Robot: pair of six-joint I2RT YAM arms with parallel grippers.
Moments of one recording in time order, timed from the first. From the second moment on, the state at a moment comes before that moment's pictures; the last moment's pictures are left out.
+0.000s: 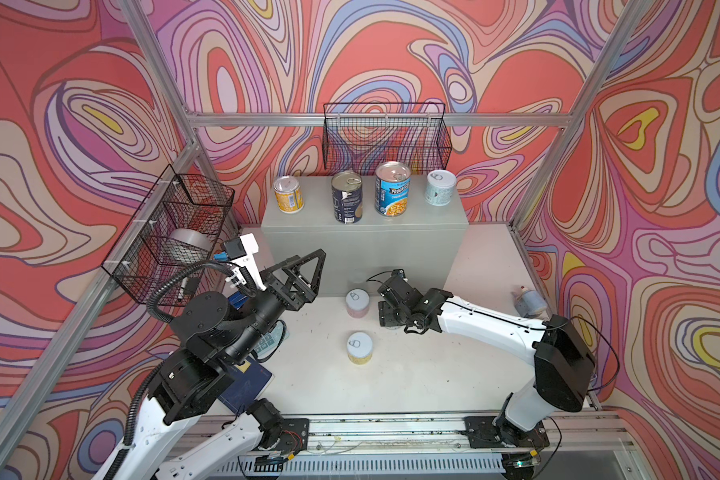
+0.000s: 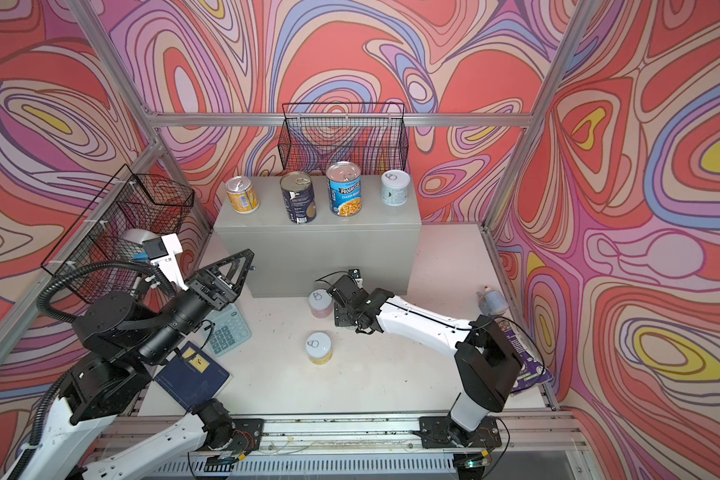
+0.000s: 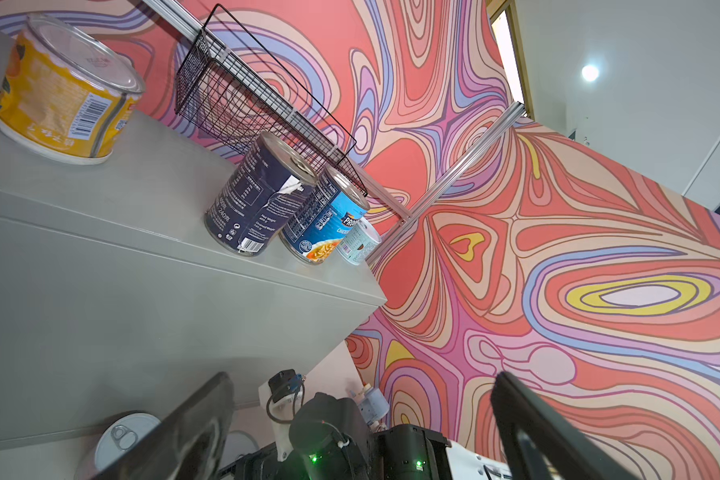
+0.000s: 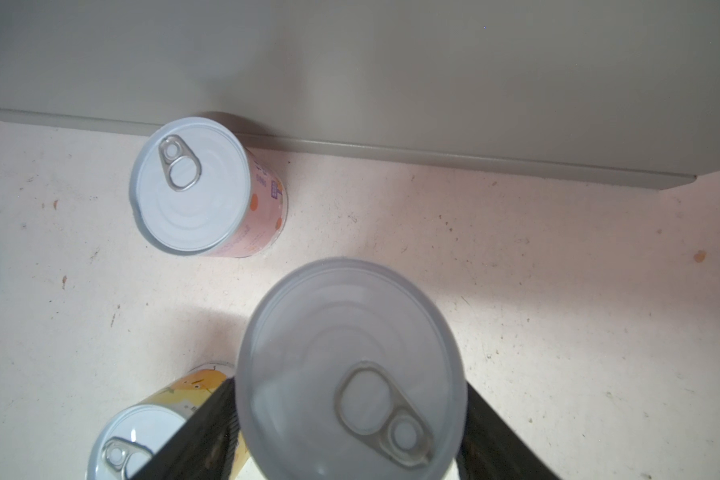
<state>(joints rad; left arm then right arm) -0.71 0.68 1.20 -0.42 -0.18 -0.75 0.85 1.64 1.21 -0.62 0.26 0.68</state>
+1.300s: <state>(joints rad) -0.71 0.69 0.89 -0.70 -0.77 -0.54 0.83 1.46 1.41 -0.68 0.36 0.62</state>
